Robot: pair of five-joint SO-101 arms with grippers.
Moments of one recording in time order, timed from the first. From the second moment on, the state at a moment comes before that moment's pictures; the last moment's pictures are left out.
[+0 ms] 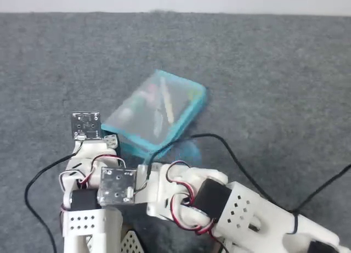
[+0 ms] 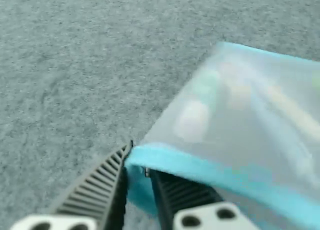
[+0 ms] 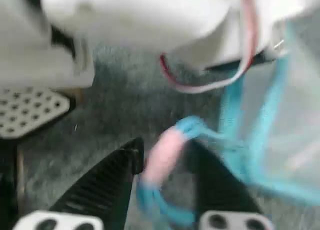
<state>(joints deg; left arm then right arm) -11.3 -83.1 89.4 42.2 3.3 -68.0 -44.7 39.6 68.2 25.4</state>
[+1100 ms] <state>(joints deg) -8.4 -83.1 87.9 44.4 1.6 -46.1 -45.5 71.5 18.9 36.0</state>
